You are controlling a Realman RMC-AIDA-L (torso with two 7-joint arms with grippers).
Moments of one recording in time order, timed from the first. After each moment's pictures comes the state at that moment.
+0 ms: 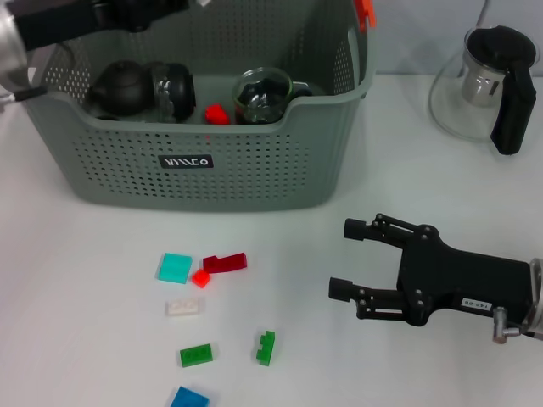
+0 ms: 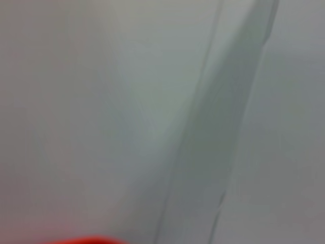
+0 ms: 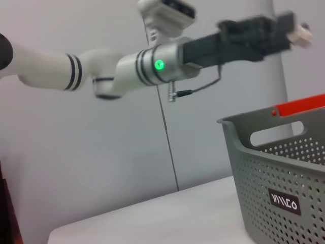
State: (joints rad) left arm -0.69 -2.01 0.53 0.78 1.82 1.54 -1.69; right arm 0.47 2.09 -0.91 -0.39 -1.70 -1.62 1.01
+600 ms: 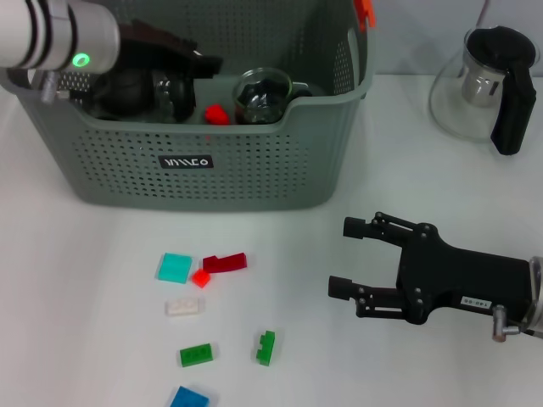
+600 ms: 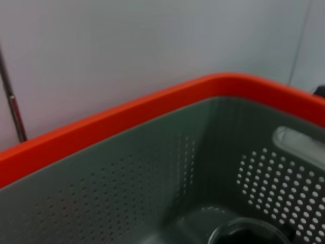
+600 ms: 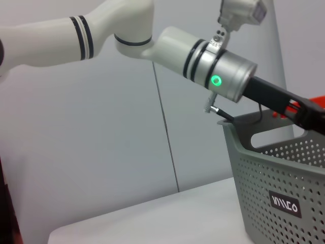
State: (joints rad) left arm -0.75 -2.10 0.95 1.02 2.39 1.05 -2.12; right arm 0.47 2.09 -0.91 -0.39 -1.70 -1.62 1.01
